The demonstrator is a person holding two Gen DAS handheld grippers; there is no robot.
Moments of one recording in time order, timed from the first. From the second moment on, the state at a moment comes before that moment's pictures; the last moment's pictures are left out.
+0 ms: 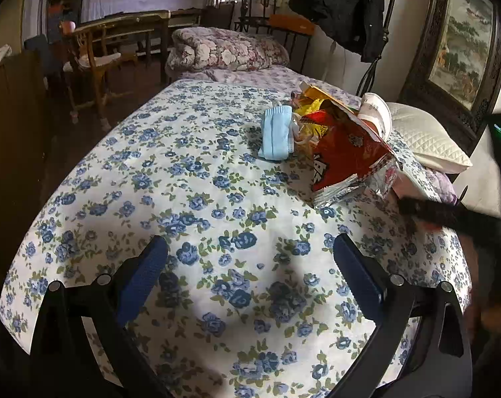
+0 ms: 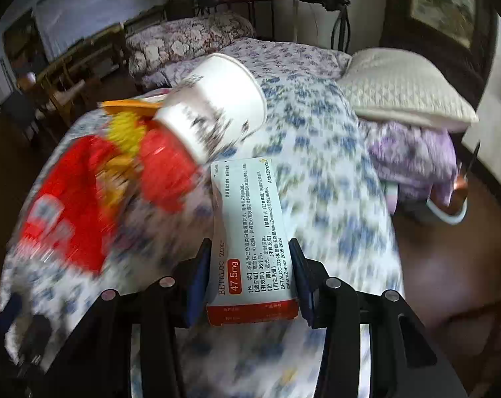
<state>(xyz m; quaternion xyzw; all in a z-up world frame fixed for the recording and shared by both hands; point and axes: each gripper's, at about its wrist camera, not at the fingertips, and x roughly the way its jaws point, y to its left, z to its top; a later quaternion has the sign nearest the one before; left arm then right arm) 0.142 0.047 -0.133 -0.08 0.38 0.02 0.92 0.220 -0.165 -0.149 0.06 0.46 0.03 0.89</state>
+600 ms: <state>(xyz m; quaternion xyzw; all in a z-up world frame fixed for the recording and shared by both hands) 0.211 -0.018 -0.071 -0.05 0.41 -0.05 0.91 0.151 -0.160 -0.156 0.06 0.39 0.02 0.92</state>
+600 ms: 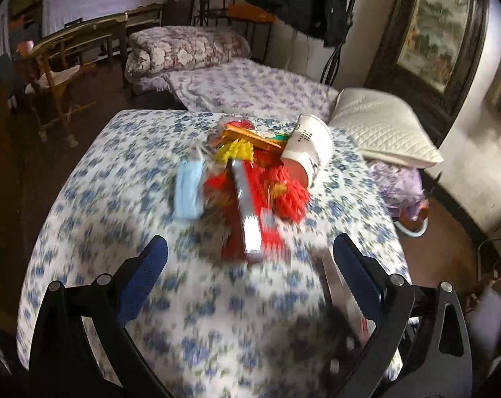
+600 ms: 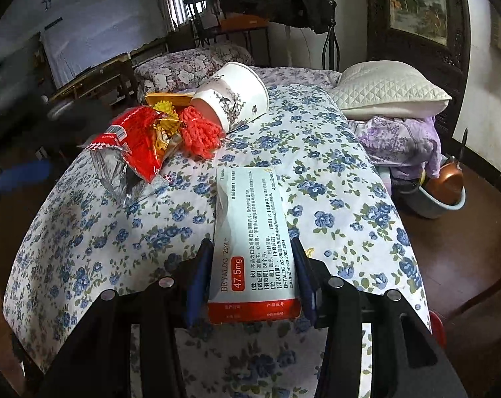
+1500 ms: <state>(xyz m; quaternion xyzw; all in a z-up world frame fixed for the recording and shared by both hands) 0.118 0.039 -0.070 -0.07 0.40 -0.02 0.91 0.145 -0.169 -0.153 0.09 0.39 0.02 0.92</state>
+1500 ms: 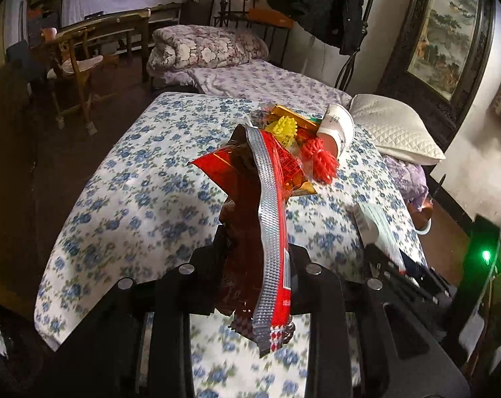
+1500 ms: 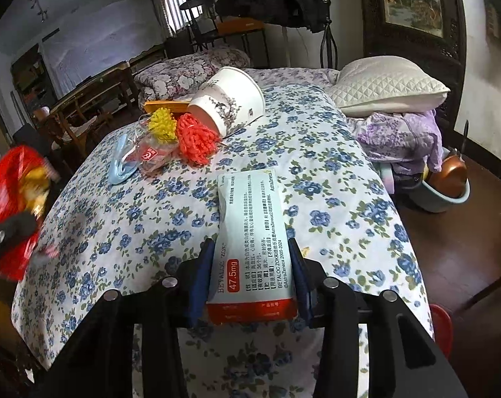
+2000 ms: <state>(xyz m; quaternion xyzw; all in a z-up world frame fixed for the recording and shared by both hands) 0.096 0.041 -0.073 -0.09 0.40 -0.04 0.91 0.115 -0.182 -0.115 0.11 0.36 0.02 0.93</state>
